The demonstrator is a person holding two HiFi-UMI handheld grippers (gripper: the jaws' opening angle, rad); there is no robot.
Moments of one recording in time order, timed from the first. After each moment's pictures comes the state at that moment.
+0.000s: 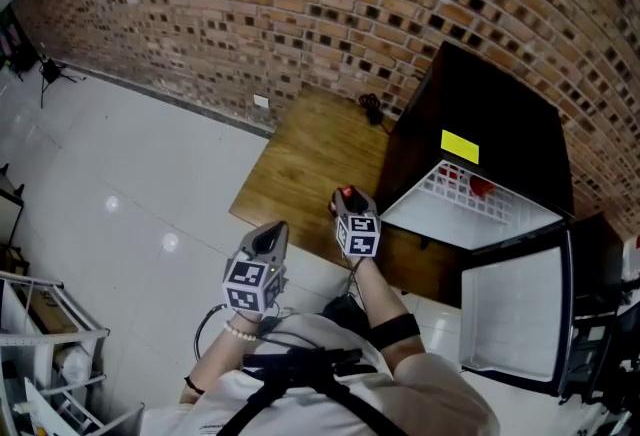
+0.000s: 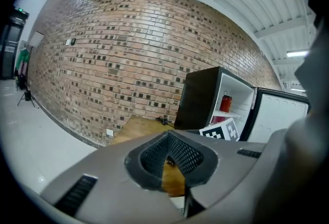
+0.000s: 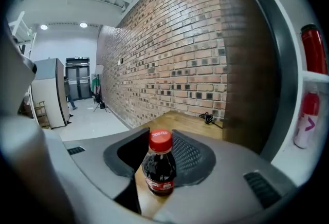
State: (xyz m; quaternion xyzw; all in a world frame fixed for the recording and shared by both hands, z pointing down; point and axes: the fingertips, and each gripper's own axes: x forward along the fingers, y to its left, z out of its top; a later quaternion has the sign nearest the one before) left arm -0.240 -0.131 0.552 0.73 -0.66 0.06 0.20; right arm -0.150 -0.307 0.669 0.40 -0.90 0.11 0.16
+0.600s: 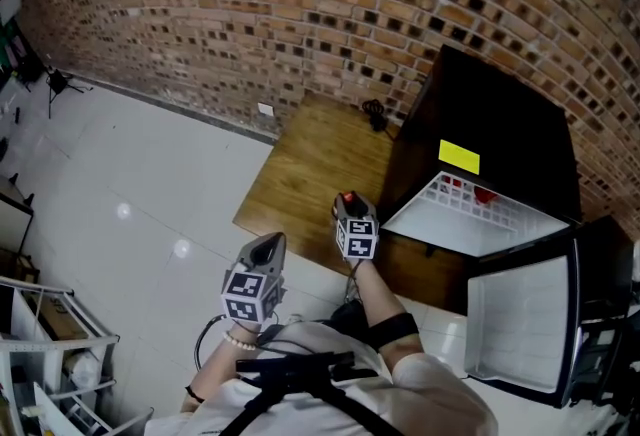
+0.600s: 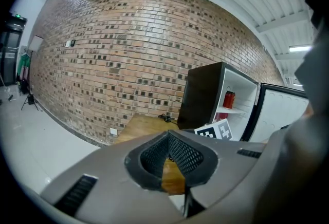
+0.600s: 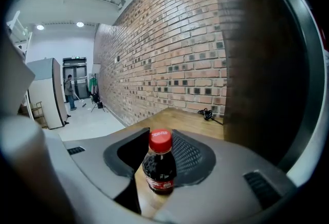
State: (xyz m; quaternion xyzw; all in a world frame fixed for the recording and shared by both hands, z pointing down) left arm -0.243 -0.138 0.556 0.72 -0.66 0.08 0.20; right arm -0.155 -0.333 0.695 0.41 -0.89 0.12 0.16
